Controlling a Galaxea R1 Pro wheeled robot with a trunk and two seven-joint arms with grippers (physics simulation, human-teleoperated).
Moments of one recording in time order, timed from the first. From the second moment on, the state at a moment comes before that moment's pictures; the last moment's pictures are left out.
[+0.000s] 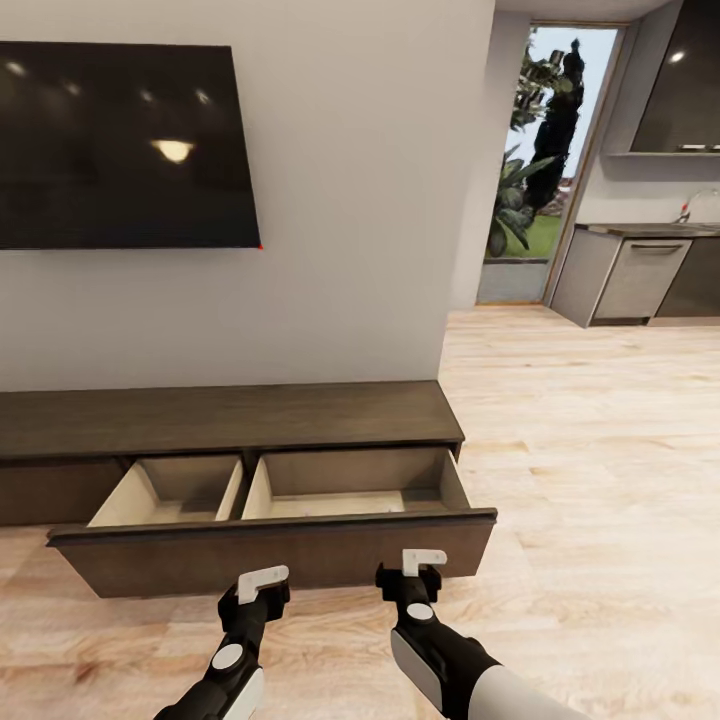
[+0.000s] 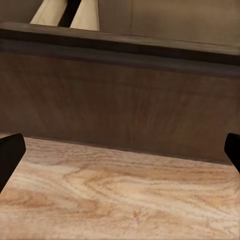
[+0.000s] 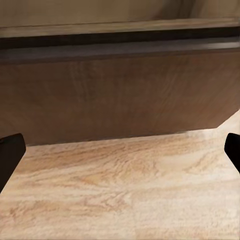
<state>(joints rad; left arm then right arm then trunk) -0.33 0.01 -0.40 -0.81 0.40 -0.09 0.42 -0.61 0.17 0.72 -0.40 -0.59 -0.10 -0.47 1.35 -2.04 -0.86</state>
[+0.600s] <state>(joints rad) -0.33 0.01 -0.43 -0.81 0.40 -0.09 0.42 -0.61 0.17 0.73 -0.40 -0.59 -0.10 -0.47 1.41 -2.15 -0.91</state>
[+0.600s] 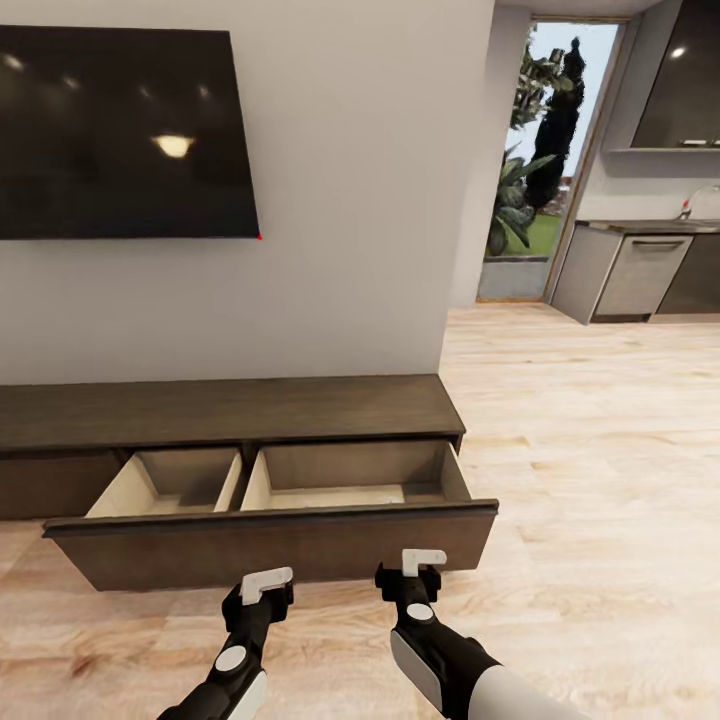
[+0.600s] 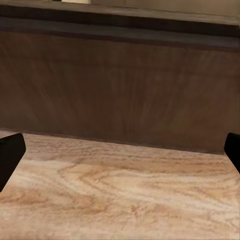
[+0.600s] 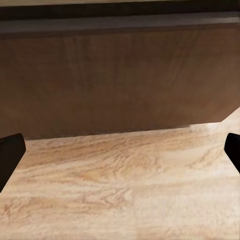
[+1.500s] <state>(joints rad) -0.33 0.01 -0.42 -0.75 0.40 -0.09 0.42 -0.61 0.17 0.73 -0.38 -0.59 -0.16 -0.47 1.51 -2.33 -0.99</state>
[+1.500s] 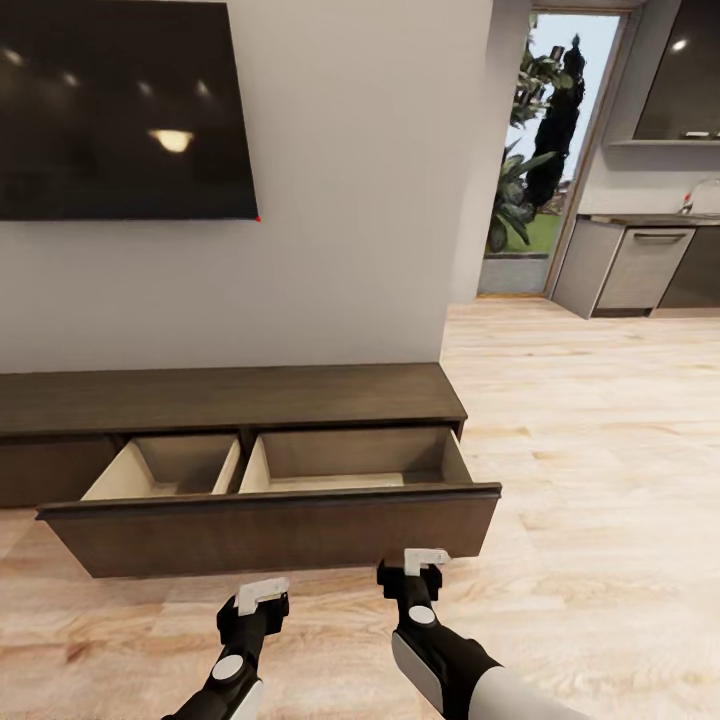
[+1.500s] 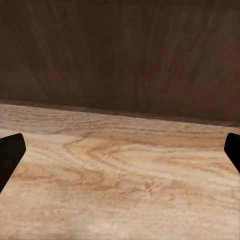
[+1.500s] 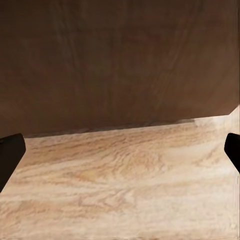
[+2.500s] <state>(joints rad) -0.33 0.01 -0.42 -0.75 0.40 -0.09 0.42 -0.61 0.17 0.76 -0.35 -0.59 -0.16 -0.47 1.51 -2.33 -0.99</state>
